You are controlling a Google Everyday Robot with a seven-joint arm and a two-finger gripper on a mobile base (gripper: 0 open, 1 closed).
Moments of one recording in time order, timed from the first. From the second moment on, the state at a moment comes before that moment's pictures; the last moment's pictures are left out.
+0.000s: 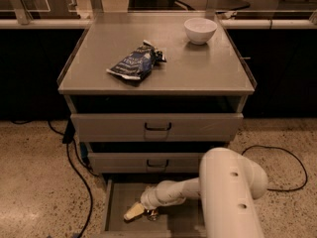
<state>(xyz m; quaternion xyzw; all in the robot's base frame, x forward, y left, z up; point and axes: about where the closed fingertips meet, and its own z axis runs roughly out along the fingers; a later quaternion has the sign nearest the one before) 0.558 0.098 0.185 -0.42 0.83 0.25 0.25</state>
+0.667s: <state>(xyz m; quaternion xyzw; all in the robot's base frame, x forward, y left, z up) 0.578 0.058 0.115 -0.34 0.91 0.21 0.11</state>
